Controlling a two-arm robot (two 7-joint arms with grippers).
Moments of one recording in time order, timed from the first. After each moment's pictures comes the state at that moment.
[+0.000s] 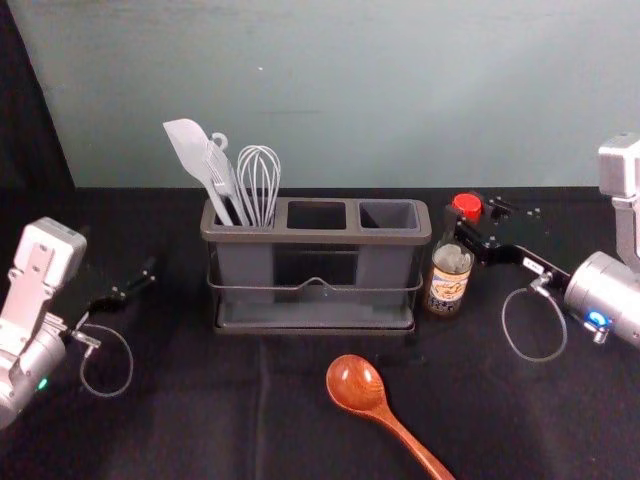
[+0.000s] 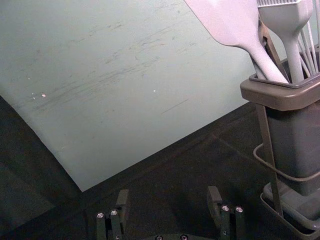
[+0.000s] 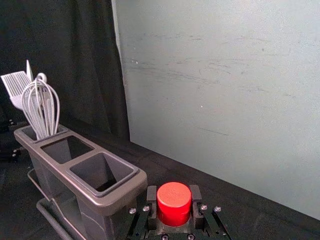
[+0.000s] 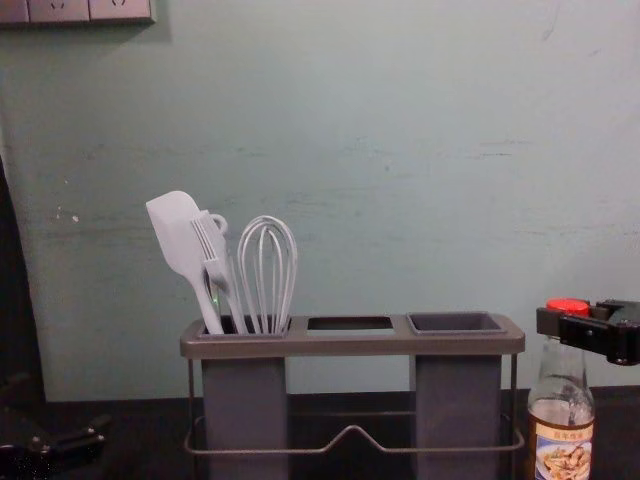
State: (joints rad) left arm -0.20 0.60 0.45 -1.41 -0.25 -0.12 0.03; right arm 0.32 0.51 -0.31 -1.39 0.49 0.02 0.49
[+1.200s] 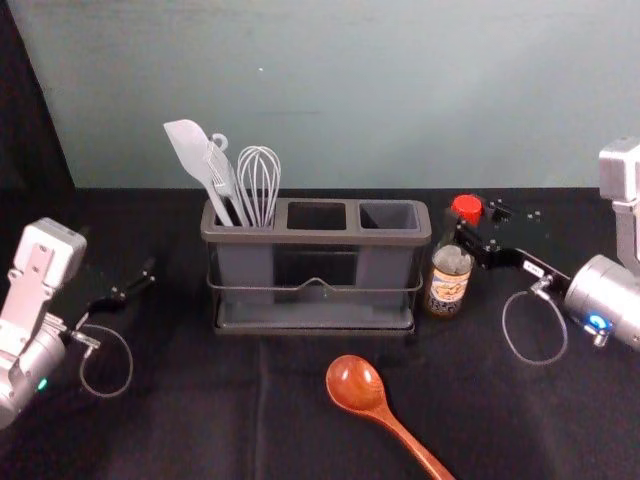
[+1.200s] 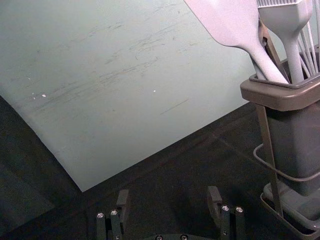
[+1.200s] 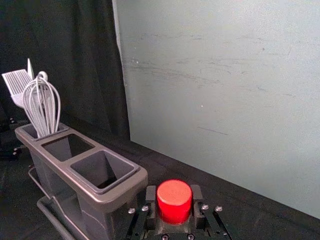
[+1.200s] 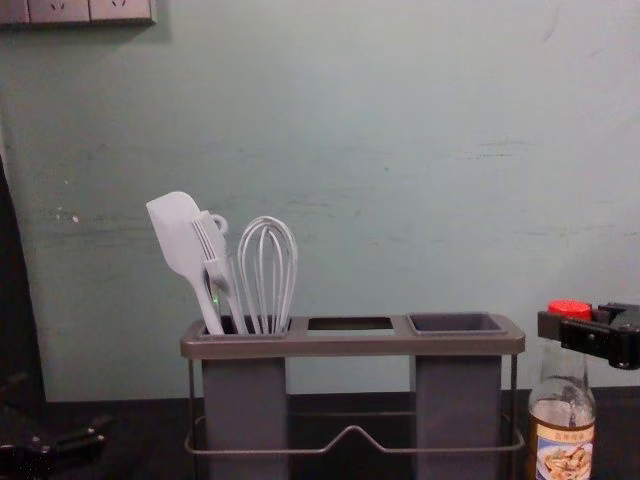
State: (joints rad) left arm -0.20 0.60 0.45 -1.41 -0.25 -0.12 0.03; right arm 0.31 0.51 -0.30 -1.38 0.49 0.01 0.49
